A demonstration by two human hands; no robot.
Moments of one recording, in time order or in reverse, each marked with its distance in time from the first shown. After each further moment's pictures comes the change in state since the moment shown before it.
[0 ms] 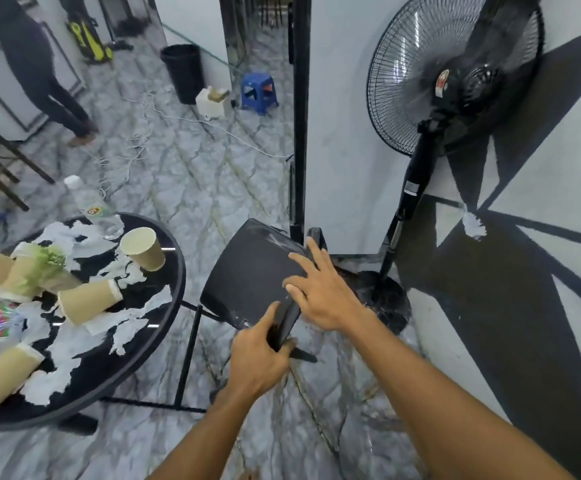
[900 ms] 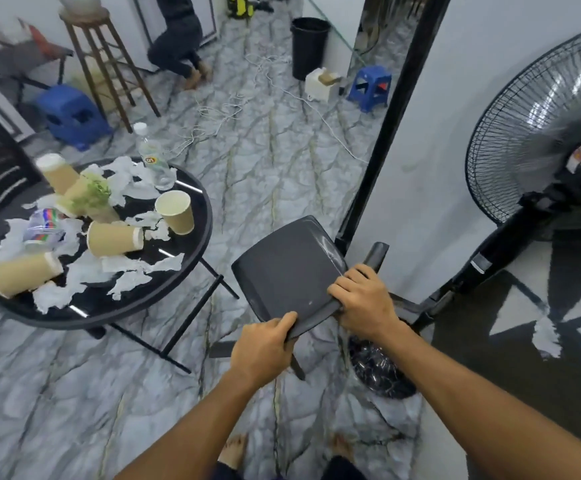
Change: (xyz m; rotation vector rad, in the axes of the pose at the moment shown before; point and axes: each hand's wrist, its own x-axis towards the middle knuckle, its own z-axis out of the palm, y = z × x) left_hand 0.082 0.021 0.075 0.458 0.326 0.124; right_hand 0.081 0.146 -0.015 -0.256 0.225 -0.618
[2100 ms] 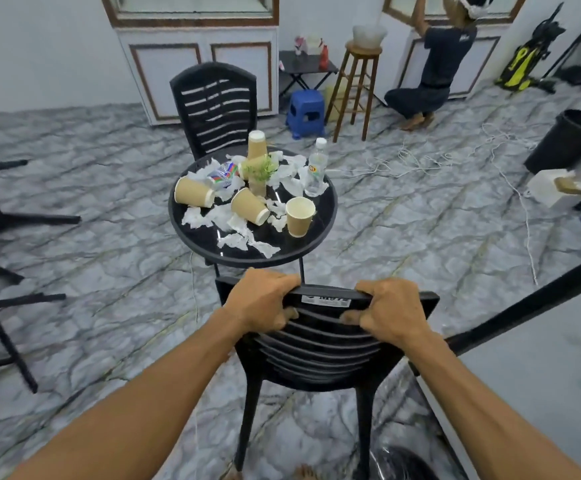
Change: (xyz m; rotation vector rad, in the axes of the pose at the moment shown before) left_hand 0.071 -0.009 -0.102 0.300 0.087 -0.495; right_hand 0.173 0.059 -0.015 0.418 -0.242 -0.348
